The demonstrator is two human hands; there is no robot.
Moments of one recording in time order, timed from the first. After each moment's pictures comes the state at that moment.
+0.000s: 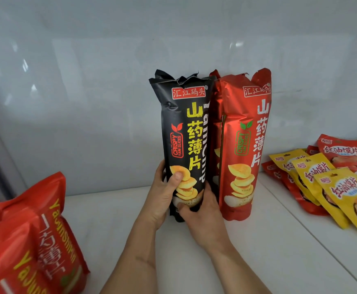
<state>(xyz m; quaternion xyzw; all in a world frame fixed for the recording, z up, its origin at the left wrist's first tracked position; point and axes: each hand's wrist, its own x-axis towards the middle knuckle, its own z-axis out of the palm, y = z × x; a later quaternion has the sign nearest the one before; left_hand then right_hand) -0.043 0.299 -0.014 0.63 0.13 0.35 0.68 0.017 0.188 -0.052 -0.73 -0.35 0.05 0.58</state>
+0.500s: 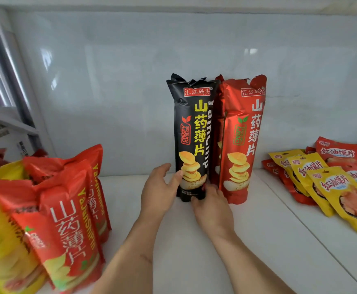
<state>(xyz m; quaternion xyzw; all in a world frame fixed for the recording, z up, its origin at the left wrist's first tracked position) -0.106 0.245 -0.002 0.77 0.35 0.41 0.35 -0.008 0.144 -0.041 -0.85 -0.36 -0.01 0.39</state>
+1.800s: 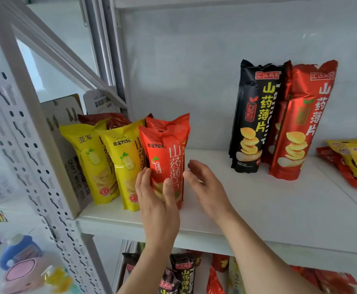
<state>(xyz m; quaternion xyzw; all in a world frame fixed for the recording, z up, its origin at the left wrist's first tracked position) -0.305 0.160 -0.040 0.61 0.40 0.63 0.26 -0.187 0.134 -0.011 -0.60 -0.51 0.25 0.56</state>
